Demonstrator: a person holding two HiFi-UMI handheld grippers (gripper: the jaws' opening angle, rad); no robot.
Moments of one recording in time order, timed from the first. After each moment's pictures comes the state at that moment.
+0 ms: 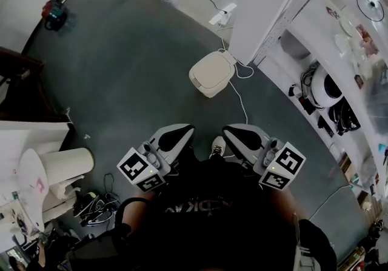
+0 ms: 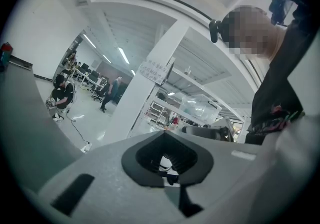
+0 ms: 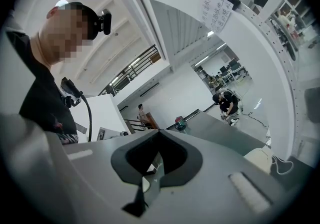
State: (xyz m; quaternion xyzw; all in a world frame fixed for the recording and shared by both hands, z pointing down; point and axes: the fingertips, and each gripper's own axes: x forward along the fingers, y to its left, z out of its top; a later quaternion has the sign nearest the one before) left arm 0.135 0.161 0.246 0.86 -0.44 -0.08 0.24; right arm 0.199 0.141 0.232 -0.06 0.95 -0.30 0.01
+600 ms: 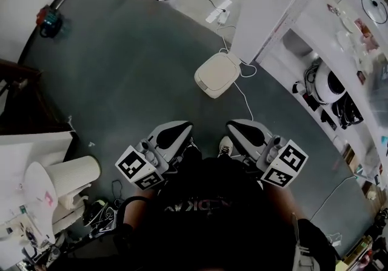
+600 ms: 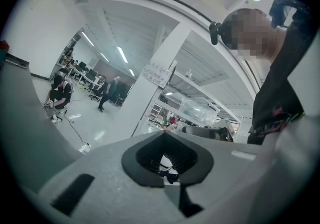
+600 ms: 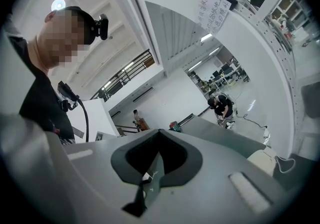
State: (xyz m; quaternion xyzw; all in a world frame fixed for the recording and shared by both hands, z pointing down) left arm 0.061 0.146 0.237 0.87 -0.42 -0.08 0.24; right arm 0.137 0.121 0.224 -0.11 0.94 -0.31 0.03
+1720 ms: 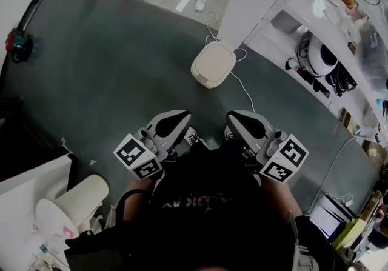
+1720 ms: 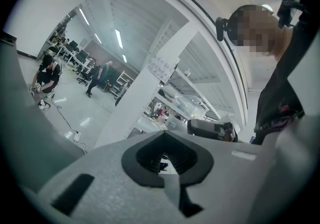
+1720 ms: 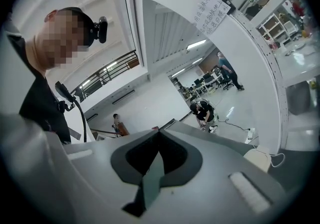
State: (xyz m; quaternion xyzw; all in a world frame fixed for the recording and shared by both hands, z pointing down) left arm -0.053 0.117 0.284 0.90 -0.32 -0.07 0.30; right arm 0.027 0.110 0.245 -0.24 0.92 -0.31 0.03
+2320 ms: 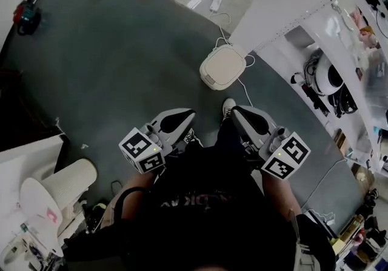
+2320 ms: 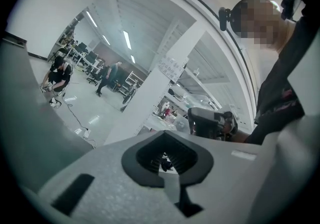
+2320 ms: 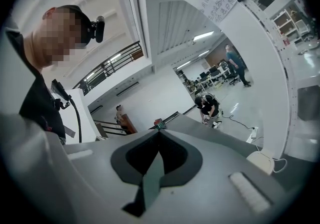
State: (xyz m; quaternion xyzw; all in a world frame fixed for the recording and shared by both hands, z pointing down) left arm -0.073 0.112 0.317 0.88 -0.36 -0.07 0.31; right arm 0.001 0.081 0.256 -0.20 0.93 -0.30 -0.01
